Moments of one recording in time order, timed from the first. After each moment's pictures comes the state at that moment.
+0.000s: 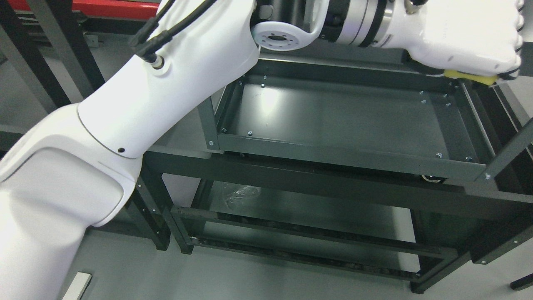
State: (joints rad) left arm -1.68 0.00 -0.93 -1.15 -0.75 -0.79 -0.27; right arm -0.08 0.00 -0.21 0.00 -0.12 0.00 -0.07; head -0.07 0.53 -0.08
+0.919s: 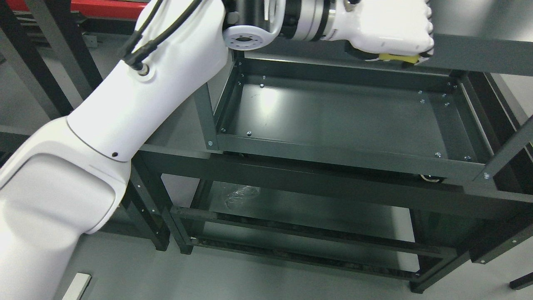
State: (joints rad) left arm -1.58 0.08 -0.82 -1.08 -0.87 -0.79 -0.29; right arm -0.08 0.00 -0.21 0.00 -0.12 0.00 -0.07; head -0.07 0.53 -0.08
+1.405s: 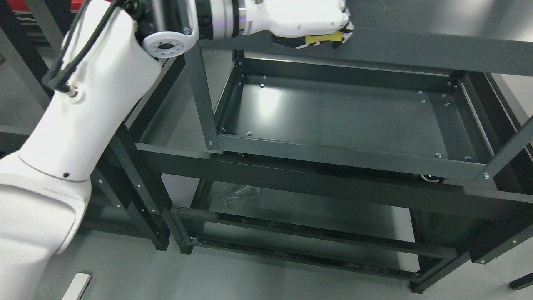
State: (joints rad) left arm -1.41 0.25 -0.61 -1.20 -0.84 -0.79 -0.37; right arm -0.08 0.00 -0.21 0.00 -0.12 0.00 -0.07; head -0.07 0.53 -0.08
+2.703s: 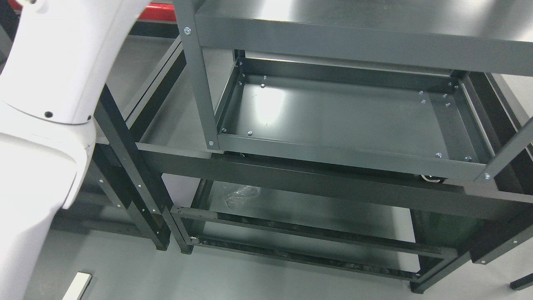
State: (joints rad) left arm -1.74 0.09 -0.65 -1.08 -0.67 -0.72 -0.16; right arm -0.08 0.00 -0.21 0.00 -0.12 0.00 -0.07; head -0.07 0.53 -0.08
